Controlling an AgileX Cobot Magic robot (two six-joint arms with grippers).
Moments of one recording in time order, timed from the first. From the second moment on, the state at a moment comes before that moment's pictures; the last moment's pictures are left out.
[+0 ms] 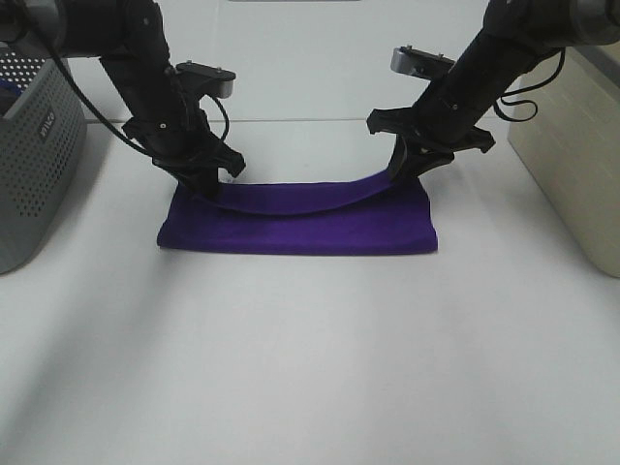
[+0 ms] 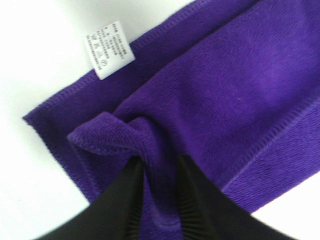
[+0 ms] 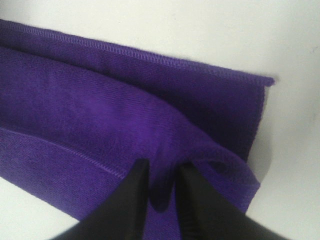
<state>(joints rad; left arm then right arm) -0.32 2.33 -1.86 -0.15 0.90 0.27 0.20 2.27 -1.73 0.39 0.85 -0.25</state>
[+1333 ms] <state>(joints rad) -0.06 2.42 -1.95 -0.50 1.20 0.37 0.20 2.03 -1.74 0.23 1.22 -0.07</state>
